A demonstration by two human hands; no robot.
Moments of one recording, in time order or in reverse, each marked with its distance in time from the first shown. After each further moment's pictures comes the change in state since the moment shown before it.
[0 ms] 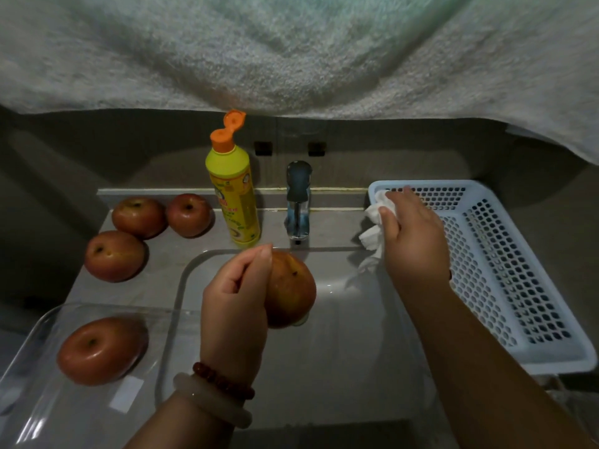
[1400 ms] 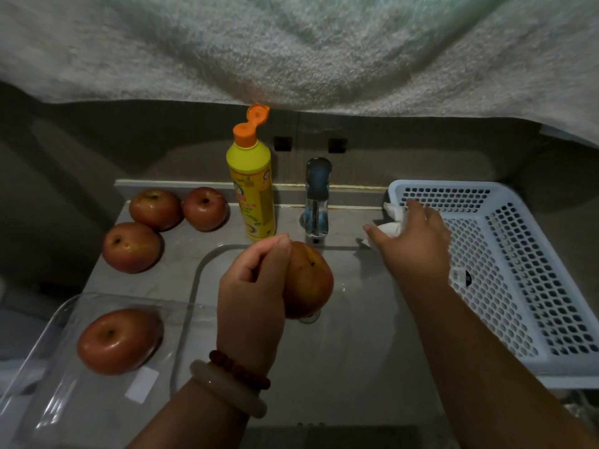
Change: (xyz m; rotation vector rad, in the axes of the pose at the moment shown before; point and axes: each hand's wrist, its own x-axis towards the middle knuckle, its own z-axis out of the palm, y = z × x) left_hand 0.005 0.012 0.002 0.041 0.116 0.010; right_hand 0.010 -0.005 0.029 -0.129 -0.145 0.264
